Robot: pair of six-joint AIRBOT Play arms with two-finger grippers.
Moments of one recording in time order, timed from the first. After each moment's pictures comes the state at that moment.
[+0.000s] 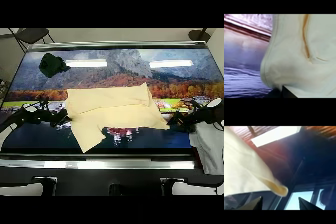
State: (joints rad) left arm 0.15 -1.52 0.92 0.88 -0.95 -1.44; right arm -0.43 -1.54 1.11 -1.13 1.32 1.47
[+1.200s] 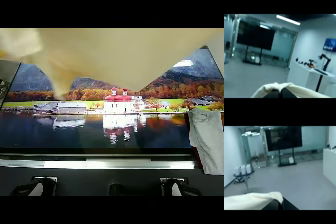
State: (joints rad) left arm 0.19 -0.81 2.00 1.05 -0.88 -1.57; right arm -0.32 -0.70 1.78 -1.21 0.83 1.51
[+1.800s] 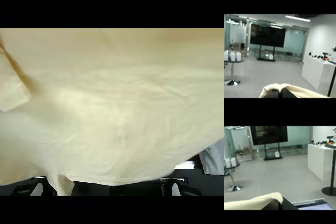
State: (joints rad) left arm 0.20 -0.72 2.04 1.20 -1.10 -1.60; right arm -0.32 -0.60 1.80 -1.37 1.03 1.59
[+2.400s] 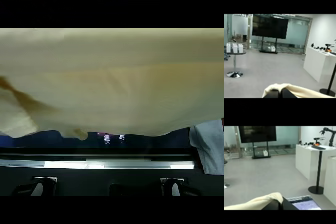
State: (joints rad) left arm 0.20 -0.64 2.04 1.22 -1.22 -1.62; right arm -0.32 -0.53 1.87 -1.46 1.17 1.59
